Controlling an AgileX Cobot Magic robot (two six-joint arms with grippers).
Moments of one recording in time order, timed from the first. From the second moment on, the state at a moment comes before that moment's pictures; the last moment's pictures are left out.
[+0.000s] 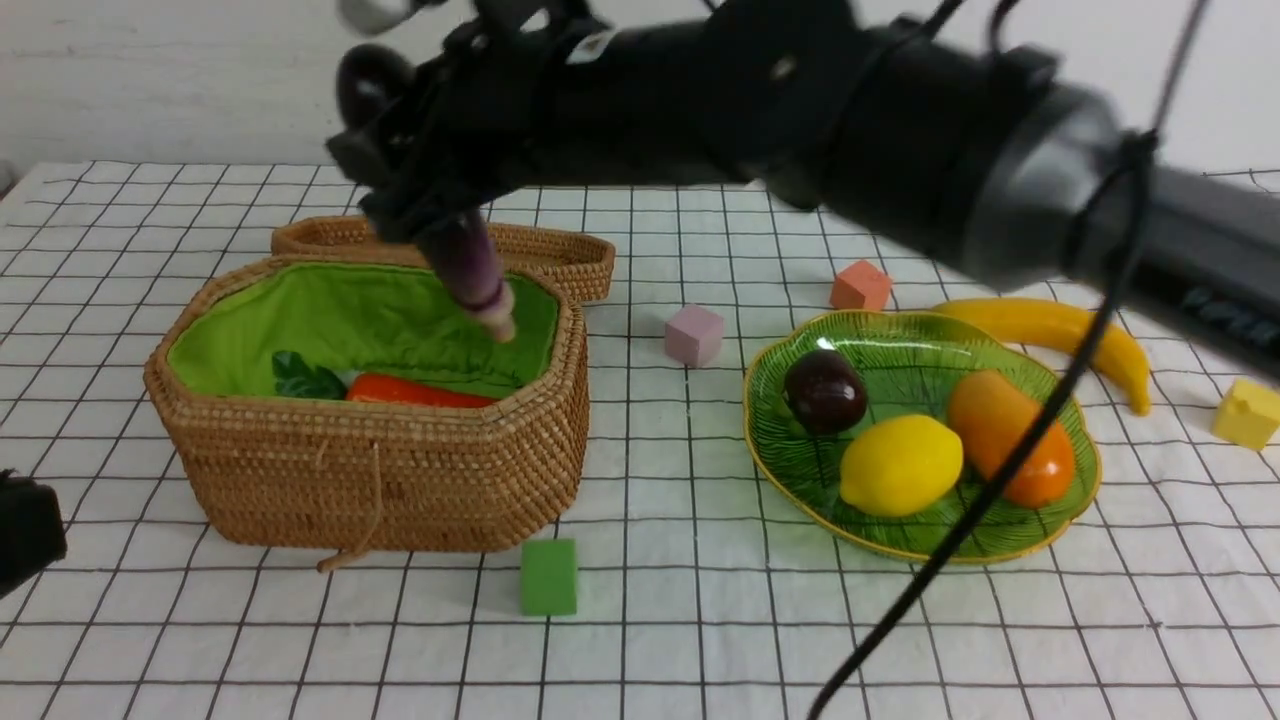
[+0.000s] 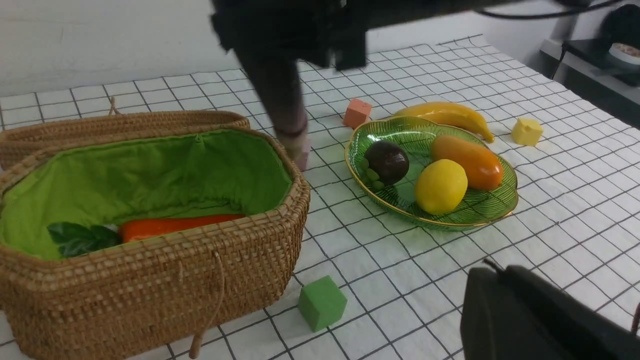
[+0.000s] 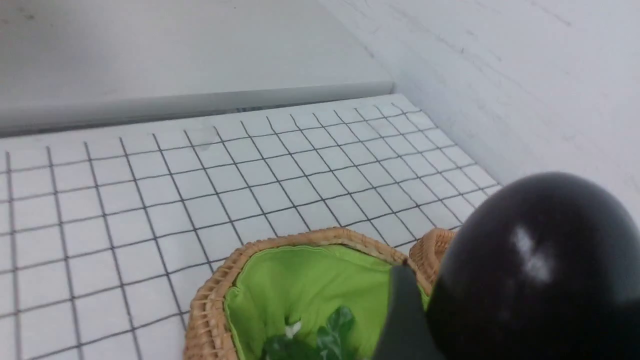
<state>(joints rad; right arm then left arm) 0.77 2.03 -1.87 0.79 0.20 -1.11 -0.73 0.39 -0.69 0.22 0.62 -0.36</state>
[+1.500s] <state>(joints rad) -0.17 2.07 -1.87 0.18 1.01 -0.35 -0.73 0.39 -0.69 -0.22 0.62 0.17</state>
